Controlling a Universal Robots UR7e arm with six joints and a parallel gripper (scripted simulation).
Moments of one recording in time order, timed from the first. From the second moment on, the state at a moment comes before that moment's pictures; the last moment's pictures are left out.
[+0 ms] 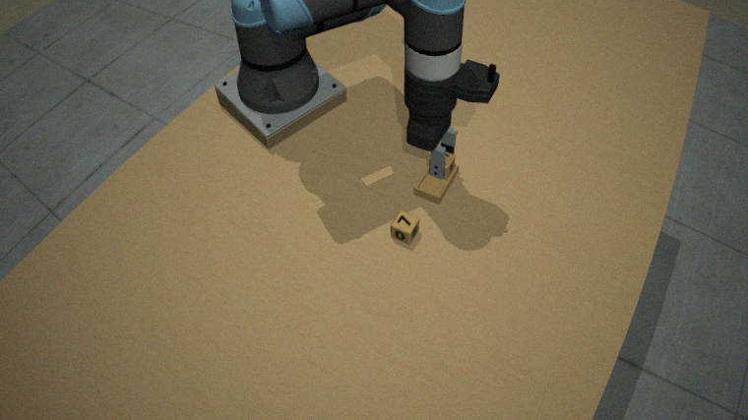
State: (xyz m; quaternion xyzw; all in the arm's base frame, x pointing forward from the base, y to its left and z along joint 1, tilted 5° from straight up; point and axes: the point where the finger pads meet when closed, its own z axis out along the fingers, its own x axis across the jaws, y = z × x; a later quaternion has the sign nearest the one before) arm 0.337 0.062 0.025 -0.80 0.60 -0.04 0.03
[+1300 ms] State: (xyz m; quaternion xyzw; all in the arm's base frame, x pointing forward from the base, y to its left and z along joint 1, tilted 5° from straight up) arm 0.337 0.062 0.026 -0.80 0.60 -0.04 0.03
